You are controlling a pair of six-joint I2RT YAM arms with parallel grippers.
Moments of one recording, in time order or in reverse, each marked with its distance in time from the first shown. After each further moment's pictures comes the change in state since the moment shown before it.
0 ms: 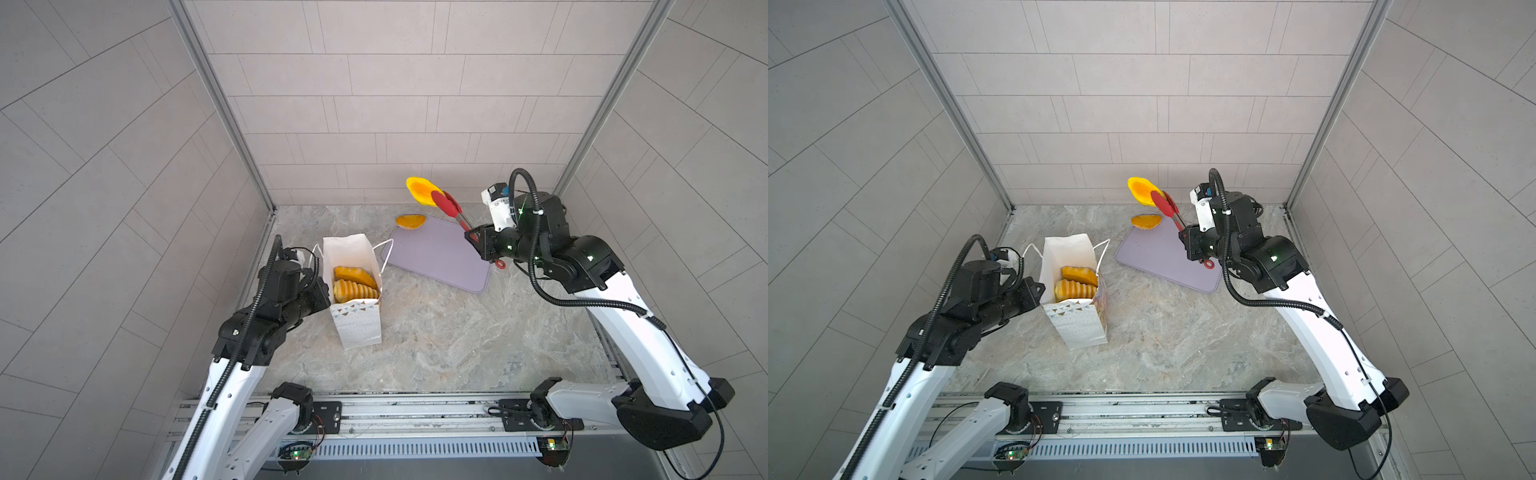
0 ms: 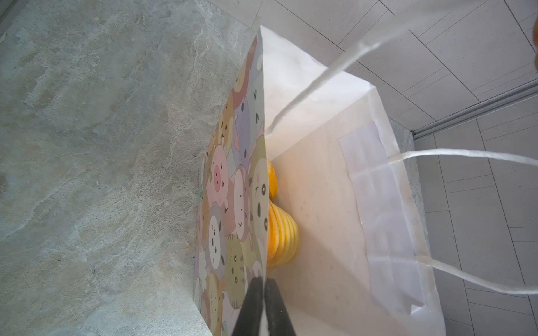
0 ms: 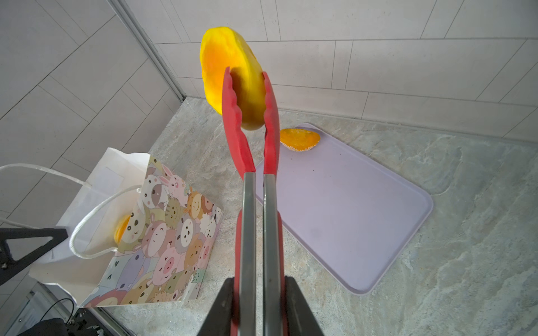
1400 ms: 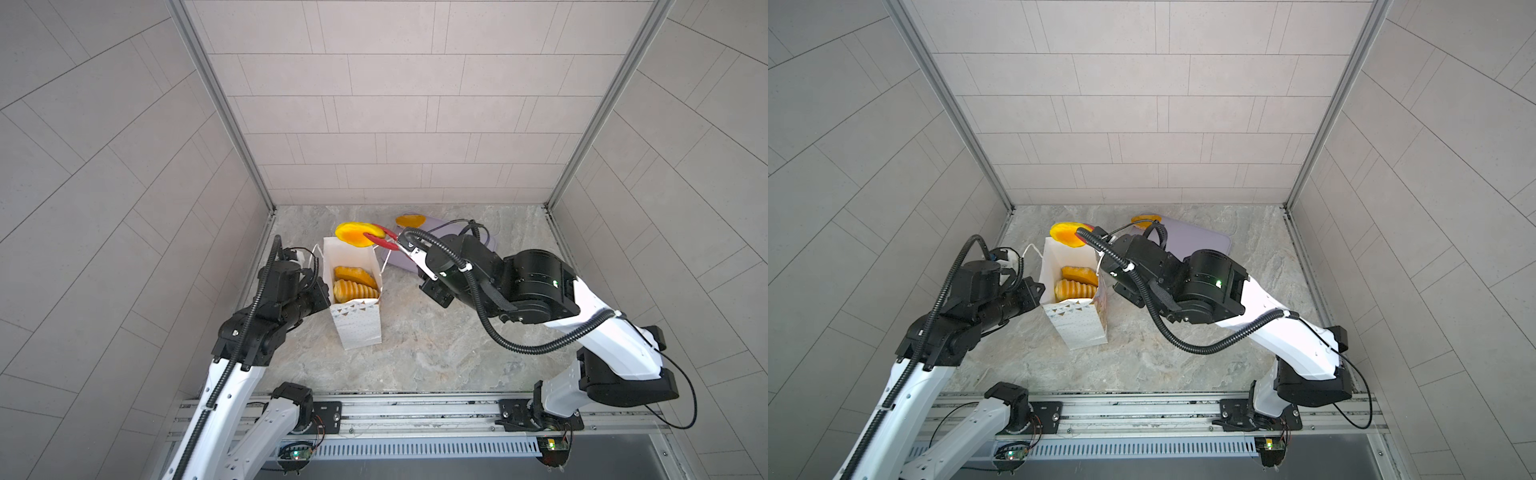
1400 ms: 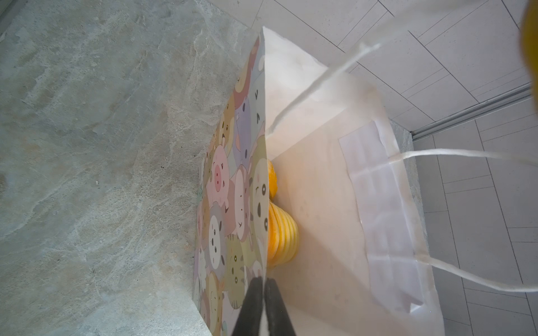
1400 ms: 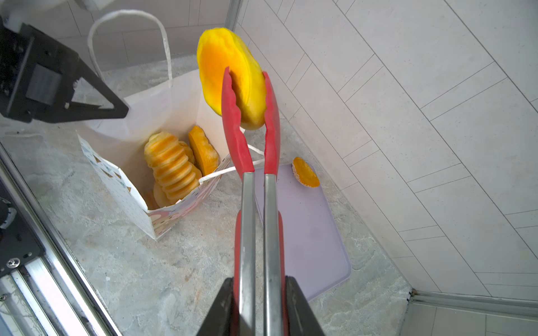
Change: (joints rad) left arm 0.000 -0.002 0.000 0.000 0.000 -0.003; right arm 0.685 0.330 0.505 -0.390 0.592 -0.292
